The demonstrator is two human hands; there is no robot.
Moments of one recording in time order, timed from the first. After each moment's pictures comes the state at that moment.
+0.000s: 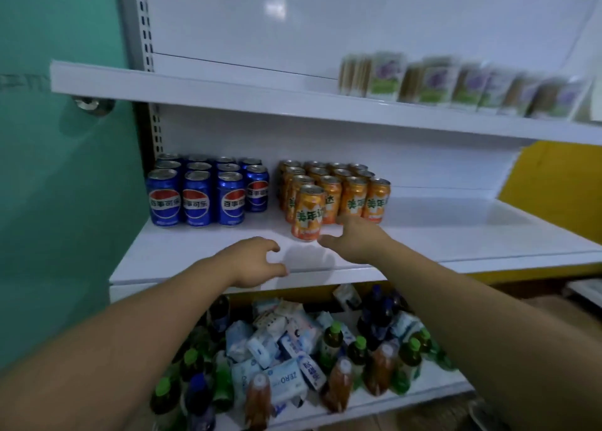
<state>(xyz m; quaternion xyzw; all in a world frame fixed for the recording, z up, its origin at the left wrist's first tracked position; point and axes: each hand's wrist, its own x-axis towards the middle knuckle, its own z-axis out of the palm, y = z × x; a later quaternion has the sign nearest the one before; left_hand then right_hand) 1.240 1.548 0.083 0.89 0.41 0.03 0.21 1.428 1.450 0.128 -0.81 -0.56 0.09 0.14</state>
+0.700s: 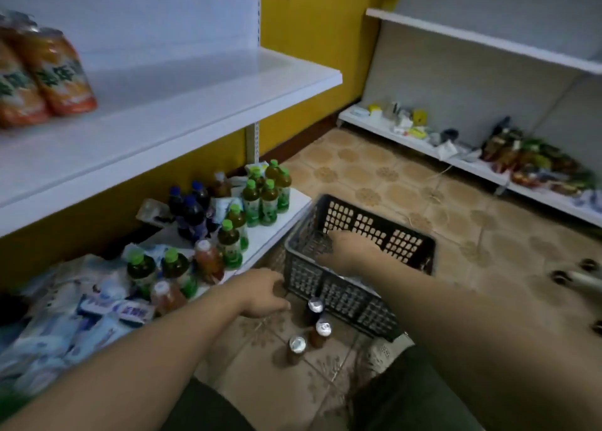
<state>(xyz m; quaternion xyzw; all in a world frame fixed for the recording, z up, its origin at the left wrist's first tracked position) 1.507 1.297 -0.111 0.94 0.04 -0.28 0.19 1.604 1.132 -0.061 -0.95 -0.21 0.22 0.02</state>
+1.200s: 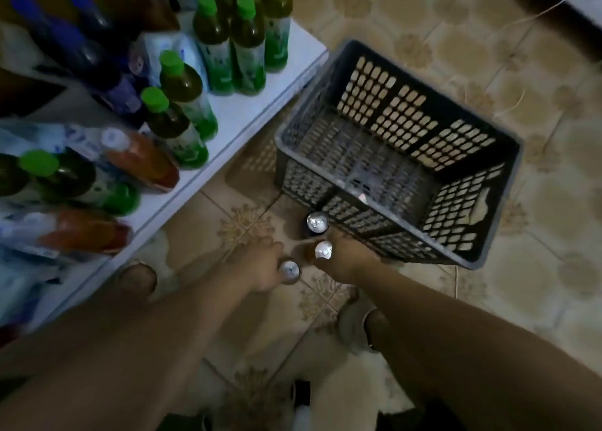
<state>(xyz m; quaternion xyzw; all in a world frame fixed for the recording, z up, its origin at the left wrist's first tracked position) 1.596 1.278 -0.385 0.90 0.04 -0.39 0.22 1.668 1.108 -0.367 -0.88 -0.11 0.46 0.05</state>
